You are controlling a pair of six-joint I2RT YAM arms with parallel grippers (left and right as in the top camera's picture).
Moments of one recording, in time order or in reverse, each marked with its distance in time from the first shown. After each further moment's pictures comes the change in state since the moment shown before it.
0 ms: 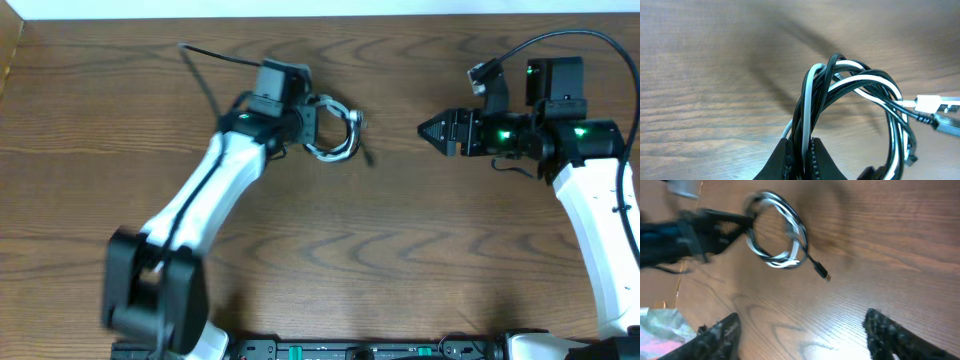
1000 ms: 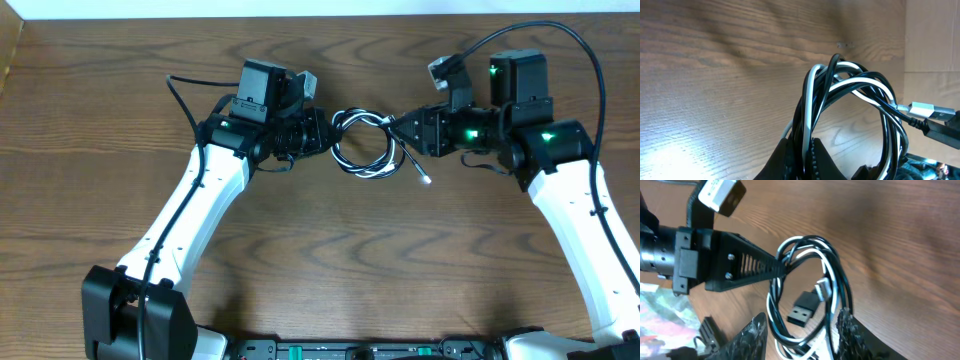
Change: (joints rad) left arm 0.007 -0.087 0.000 -0.128 0.465 -0.327; right arm 0.143 0.000 0.000 0.158 -0.024 0.018
